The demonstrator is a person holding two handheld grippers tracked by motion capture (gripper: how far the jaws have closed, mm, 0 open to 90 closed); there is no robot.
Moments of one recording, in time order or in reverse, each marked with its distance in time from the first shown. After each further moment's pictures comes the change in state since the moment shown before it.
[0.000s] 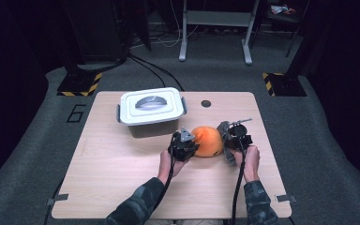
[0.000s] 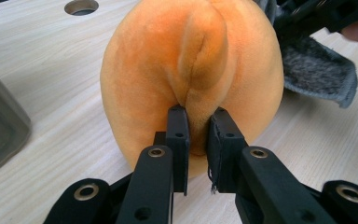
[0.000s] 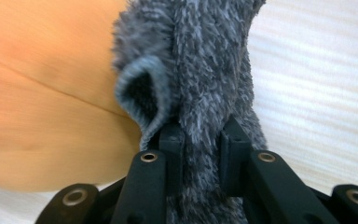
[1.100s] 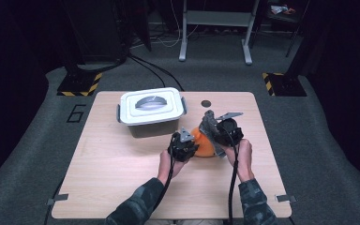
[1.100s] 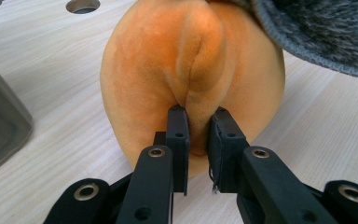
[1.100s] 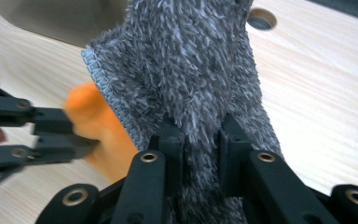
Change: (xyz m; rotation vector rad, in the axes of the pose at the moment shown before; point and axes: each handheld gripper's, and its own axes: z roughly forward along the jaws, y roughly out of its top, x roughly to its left) left arm 0.000 -0.001 0.000 0.000 0.003 -0.010; right arm 0.049 0.026 -0.050 -0.164 0.058 -0.161
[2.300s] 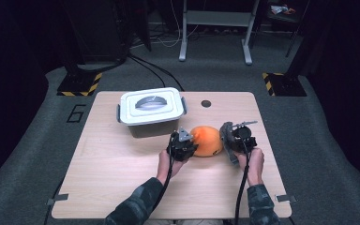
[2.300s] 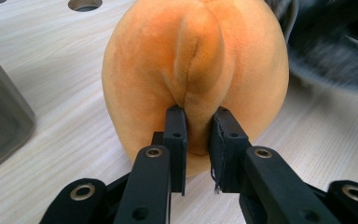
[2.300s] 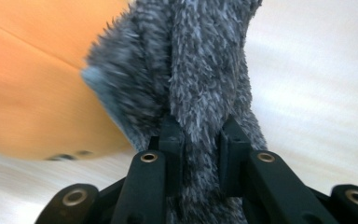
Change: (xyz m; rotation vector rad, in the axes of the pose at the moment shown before) left arm 0.004 -0.001 -0.001 -0.002 -0.001 -0.007; right arm -0.043 -0.042 0.014 0.088 -0.083 0.145
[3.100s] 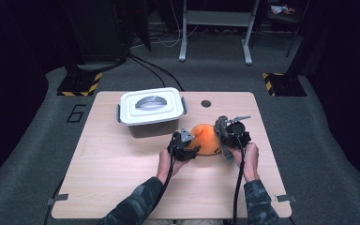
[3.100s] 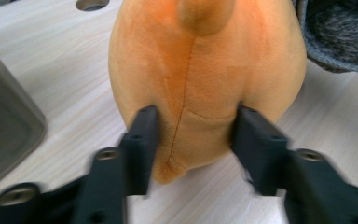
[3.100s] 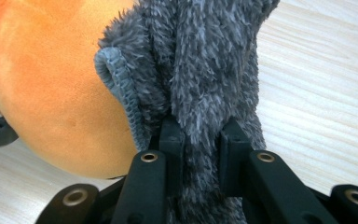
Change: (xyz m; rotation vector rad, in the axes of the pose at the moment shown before) left arm -0.002 -0.001 0.011 0.011 0.060 0.065; right arm 0.015 0.017 0.004 -0.016 0.040 -0.066
